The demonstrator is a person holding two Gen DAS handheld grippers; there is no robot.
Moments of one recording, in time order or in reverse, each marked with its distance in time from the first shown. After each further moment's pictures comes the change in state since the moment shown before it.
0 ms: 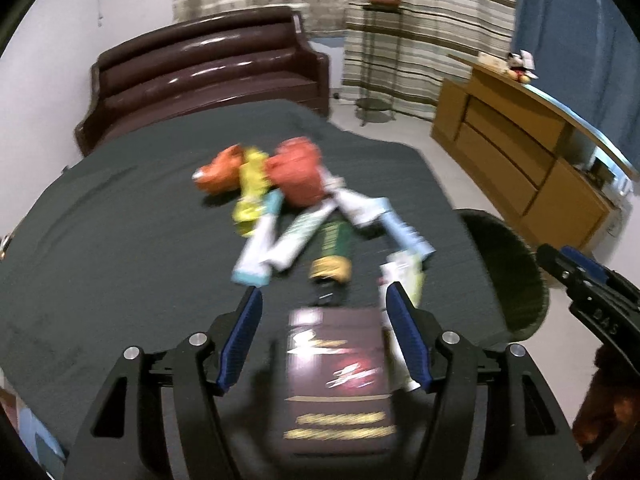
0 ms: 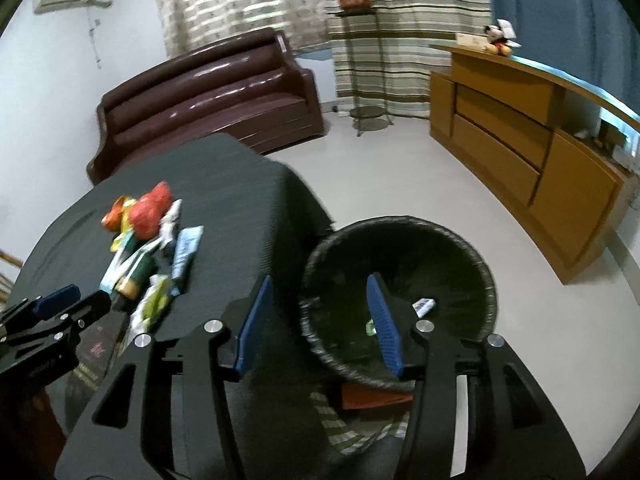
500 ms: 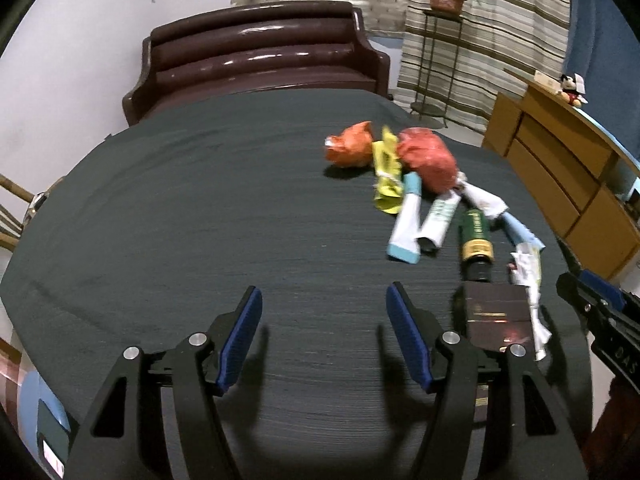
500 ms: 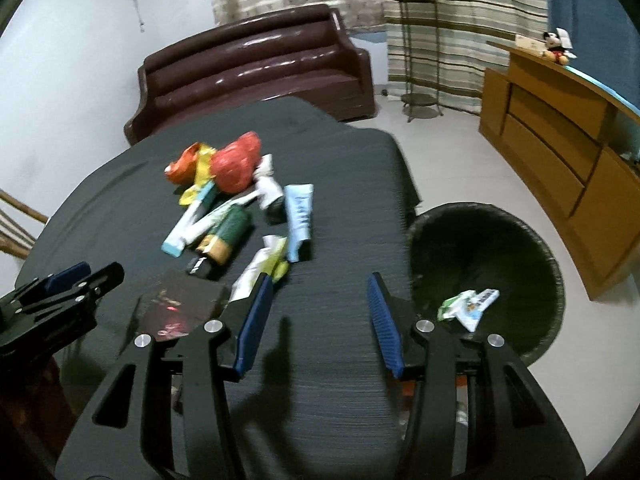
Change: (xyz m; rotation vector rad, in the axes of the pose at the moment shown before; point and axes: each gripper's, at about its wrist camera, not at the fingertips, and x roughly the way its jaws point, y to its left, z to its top) left arm -0.003 0.087 -0.023 -0.109 0.001 0.125; right arm 0.015 0.084 -0.017 -0.102 0.077 0.105
